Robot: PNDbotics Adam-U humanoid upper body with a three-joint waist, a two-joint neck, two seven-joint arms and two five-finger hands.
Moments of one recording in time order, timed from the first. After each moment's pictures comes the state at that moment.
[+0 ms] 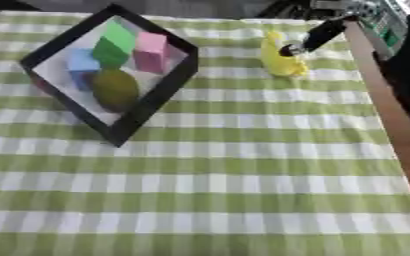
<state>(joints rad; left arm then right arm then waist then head) -0.28 0.47 0.22 -1.79 -0.03 0.15 0.64 -1.10 -0.62 0.32 -0.75 0.68 -0.19 0.57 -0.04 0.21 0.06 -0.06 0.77</state>
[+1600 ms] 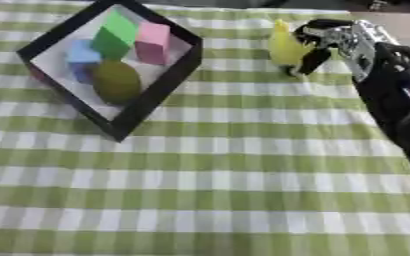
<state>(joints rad) -0.29 0.45 0.22 -1.79 0.00 0.14 0.63 -1.08 -0.55 0.25 -0.59 0.80 -0.12 0.42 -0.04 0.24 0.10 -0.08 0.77</state>
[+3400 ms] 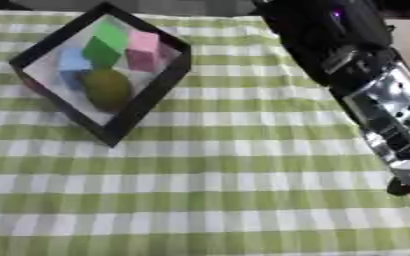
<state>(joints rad) -0.28 0.45 0.22 -1.79 -0.01 0.14 0.62 -1.36 -0.34 0.47 -1.06 0.59 -0.07 0.56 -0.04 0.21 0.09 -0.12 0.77</state>
